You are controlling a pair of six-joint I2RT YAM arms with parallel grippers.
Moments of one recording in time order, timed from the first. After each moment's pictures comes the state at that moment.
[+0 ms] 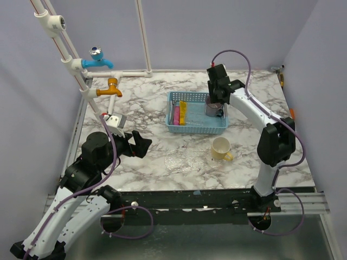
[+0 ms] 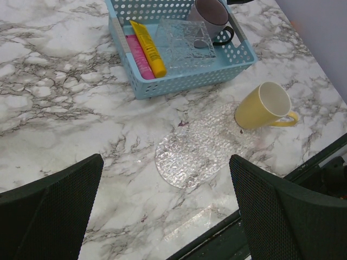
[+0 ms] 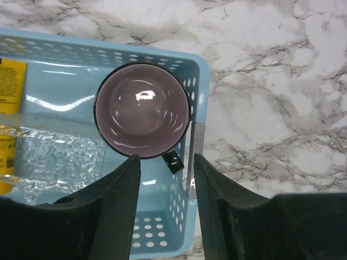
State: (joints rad) left arm -0.57 0.52 0.82 -0.59 0.04 -0.34; right arm 0.44 1.85 1.66 -0.68 0.44 0.15
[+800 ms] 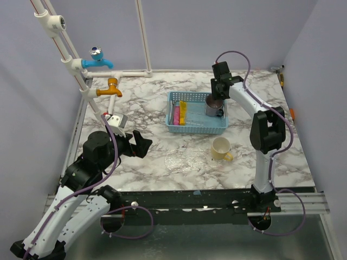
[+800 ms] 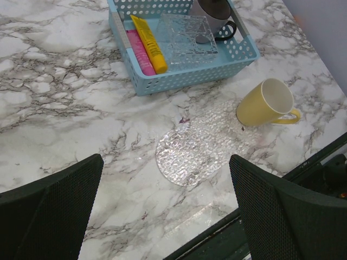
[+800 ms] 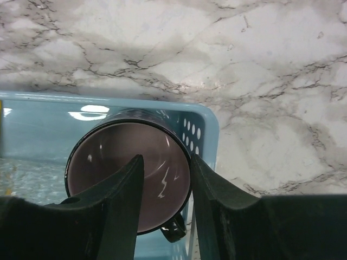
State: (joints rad) left arm -0.57 0.53 0.82 -0.59 0.04 -0.34; right arm 0.32 2.08 1.80 -0.64 0.27 0.15
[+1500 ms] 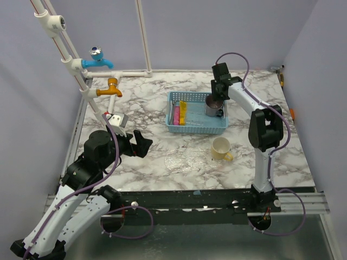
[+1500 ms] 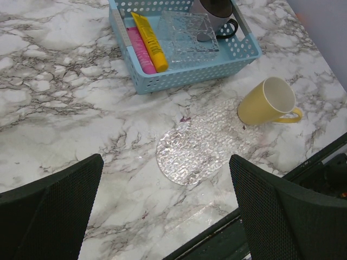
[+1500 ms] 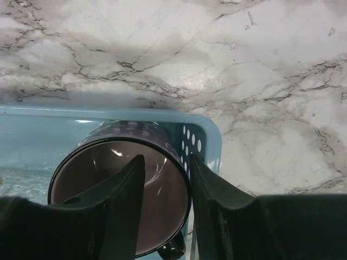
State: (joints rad) left arm -0.57 0.54 0.82 -0.59 0.04 -0.34; right arm 0.31 2.13 1.81 -0.64 0.27 0.15
